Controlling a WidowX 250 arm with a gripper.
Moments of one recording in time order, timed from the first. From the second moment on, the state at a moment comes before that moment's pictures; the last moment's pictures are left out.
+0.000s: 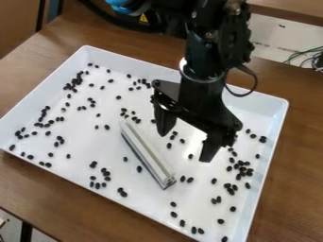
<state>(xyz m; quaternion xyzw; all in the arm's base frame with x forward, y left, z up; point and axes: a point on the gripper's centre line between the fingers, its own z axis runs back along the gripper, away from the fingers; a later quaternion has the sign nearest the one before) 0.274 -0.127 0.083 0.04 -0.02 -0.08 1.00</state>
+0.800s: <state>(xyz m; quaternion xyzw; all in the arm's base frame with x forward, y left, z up) 0.273 -0.062 0.074 -0.03 -0.08 0.21 0.97</state>
